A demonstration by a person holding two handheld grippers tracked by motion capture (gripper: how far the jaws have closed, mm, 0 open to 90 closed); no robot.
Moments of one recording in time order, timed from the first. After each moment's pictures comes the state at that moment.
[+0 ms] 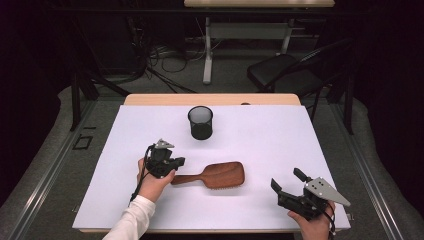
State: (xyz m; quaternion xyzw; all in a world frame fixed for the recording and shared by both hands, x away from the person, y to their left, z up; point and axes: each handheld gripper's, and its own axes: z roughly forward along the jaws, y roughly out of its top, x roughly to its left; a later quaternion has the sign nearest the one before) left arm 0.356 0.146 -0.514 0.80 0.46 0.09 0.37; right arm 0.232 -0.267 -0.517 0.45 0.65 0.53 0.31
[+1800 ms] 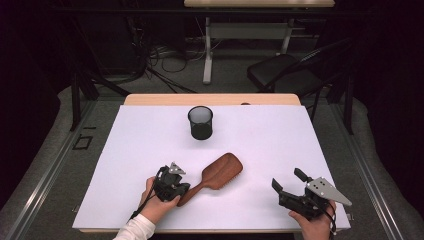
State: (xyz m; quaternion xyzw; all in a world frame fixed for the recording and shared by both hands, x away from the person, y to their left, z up) left arm 0.309 0.125 -0.546 0.87 0.39 0.06 0.30; right arm 0.233 -0.270 -0.518 0.45 0.64 0.54 0.30
